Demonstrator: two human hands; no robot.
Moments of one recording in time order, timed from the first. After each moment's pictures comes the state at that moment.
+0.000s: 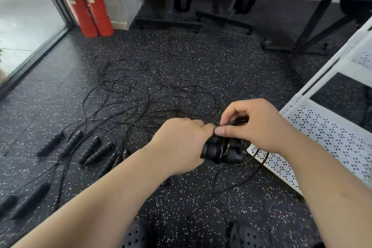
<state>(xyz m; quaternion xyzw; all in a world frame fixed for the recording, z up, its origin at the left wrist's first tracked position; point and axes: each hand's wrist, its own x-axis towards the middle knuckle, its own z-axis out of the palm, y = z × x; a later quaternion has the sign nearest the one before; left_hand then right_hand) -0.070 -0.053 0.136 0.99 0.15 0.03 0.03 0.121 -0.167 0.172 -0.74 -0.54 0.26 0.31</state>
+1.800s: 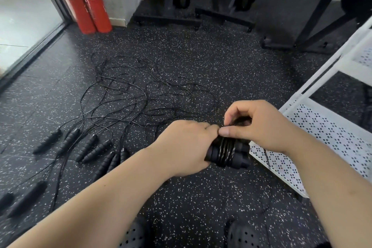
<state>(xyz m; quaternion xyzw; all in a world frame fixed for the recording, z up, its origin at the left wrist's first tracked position) -0.060 -0.058 0.126 0.99 0.12 0.04 0.08 0.135 -0.171 0.164 -0.72 -0.55 0.29 0.30</state>
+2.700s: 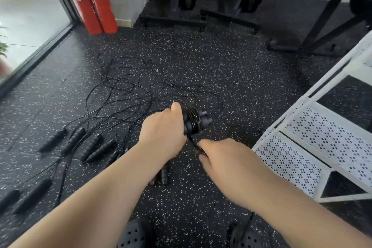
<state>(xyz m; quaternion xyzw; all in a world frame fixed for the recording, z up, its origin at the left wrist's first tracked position) -0.069 -0.020 0.109 0.90 0.42 0.04 0.06 0.033 -0.177 0.159 -0.77 -0.61 0.16 0.03</state>
